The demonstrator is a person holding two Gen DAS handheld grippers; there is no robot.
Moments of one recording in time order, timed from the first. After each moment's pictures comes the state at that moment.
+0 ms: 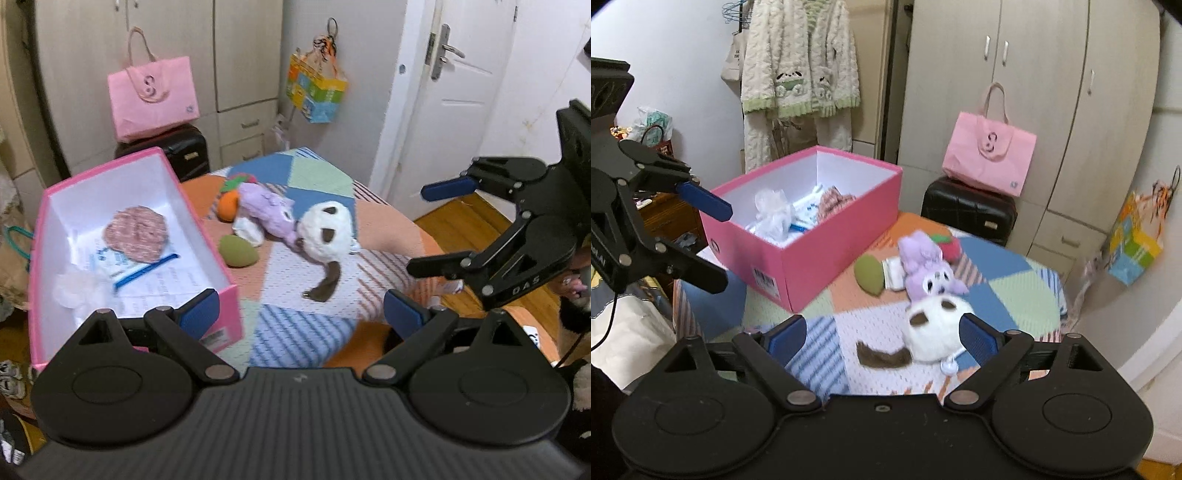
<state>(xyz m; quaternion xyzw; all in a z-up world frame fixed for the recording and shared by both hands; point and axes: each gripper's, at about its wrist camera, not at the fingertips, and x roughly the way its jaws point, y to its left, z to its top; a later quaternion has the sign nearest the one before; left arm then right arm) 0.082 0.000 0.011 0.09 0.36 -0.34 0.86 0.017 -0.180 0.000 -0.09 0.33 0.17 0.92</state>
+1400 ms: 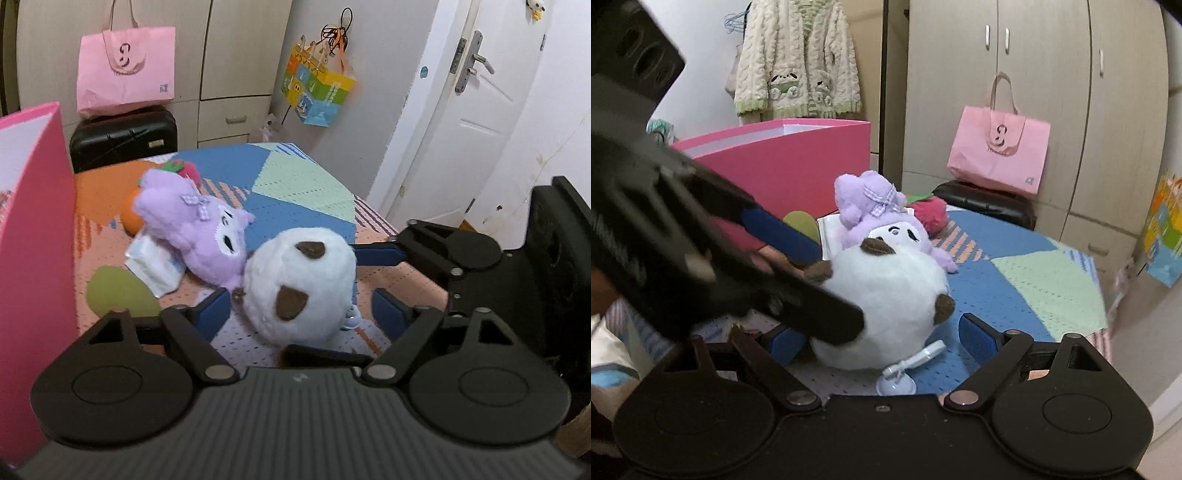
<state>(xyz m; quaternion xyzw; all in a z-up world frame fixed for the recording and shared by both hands) 0.178 -0.121 -0.099 0.01 0.36 -0.34 0.87 0.115 -0.231 -0.131 -0.06 0.28 0.22 0.93</state>
